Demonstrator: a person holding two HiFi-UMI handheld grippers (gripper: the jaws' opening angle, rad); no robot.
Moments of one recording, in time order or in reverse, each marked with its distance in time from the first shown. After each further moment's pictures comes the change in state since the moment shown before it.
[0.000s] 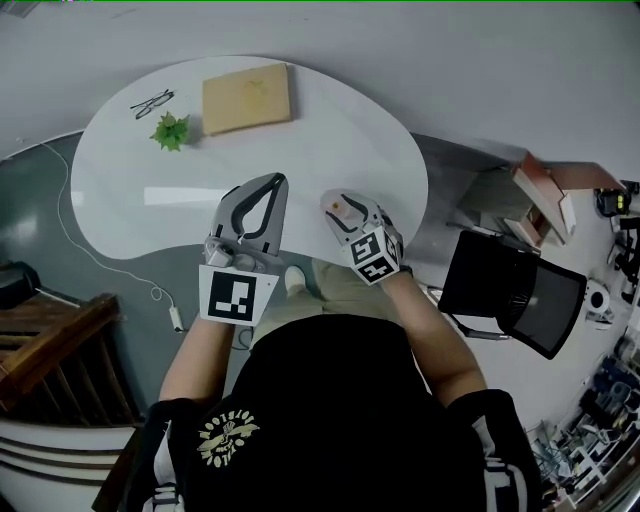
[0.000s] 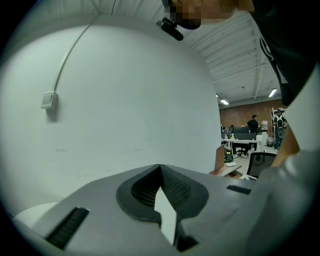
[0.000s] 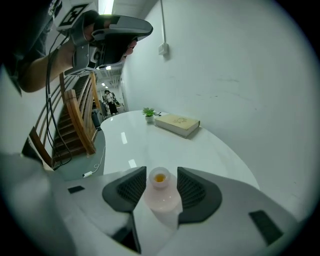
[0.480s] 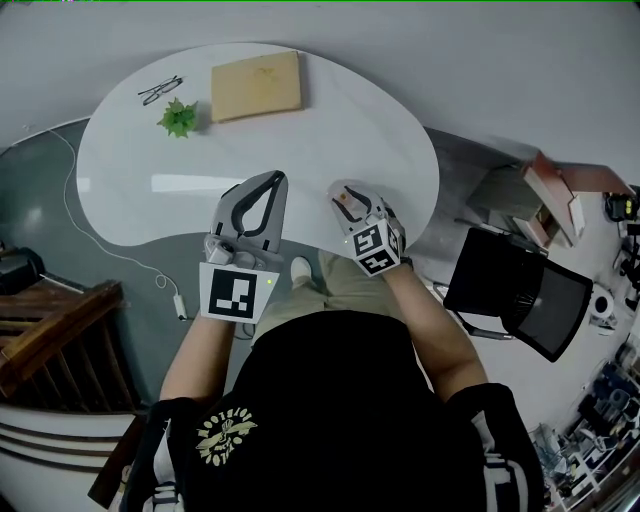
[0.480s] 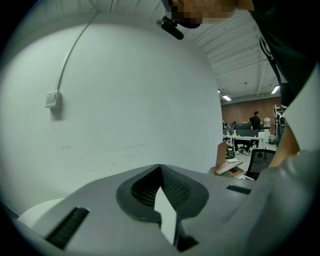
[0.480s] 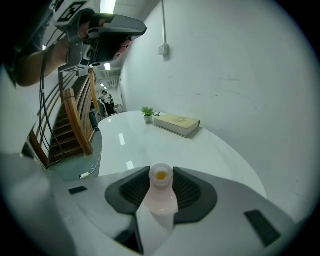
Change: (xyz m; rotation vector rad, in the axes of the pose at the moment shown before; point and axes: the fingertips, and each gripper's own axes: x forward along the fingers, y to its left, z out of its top) left arm -0.014 0.002 -0.017 0.019 0.047 0.025; right arm 0.016 0.002 -0.006 -0.007 -0.028 -0.027
